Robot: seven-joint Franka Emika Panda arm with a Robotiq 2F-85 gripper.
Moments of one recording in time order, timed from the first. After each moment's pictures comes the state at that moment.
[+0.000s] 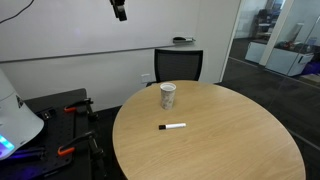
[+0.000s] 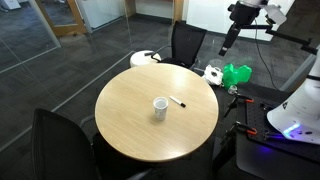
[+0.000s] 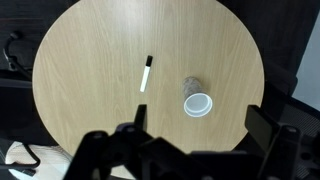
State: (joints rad) arm -0.01 -0.68 0.02 -2.63 0.04 2.13 0.08
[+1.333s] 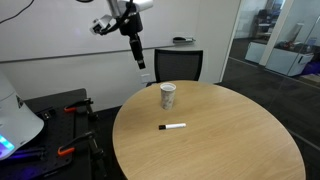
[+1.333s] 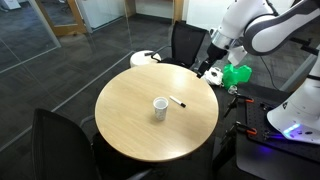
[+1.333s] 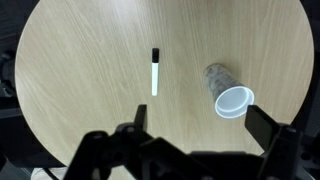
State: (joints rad) arm -0.06 -0.29 0.02 -2.78 0.04 2.74 0.24
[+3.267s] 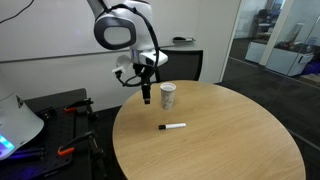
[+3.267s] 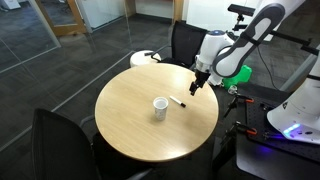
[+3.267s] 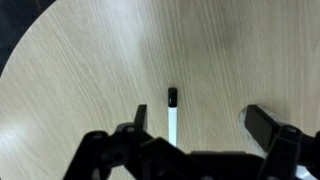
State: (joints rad) arm -0.07 0.22 -0.01 -2.62 0.10 2.90 0.20
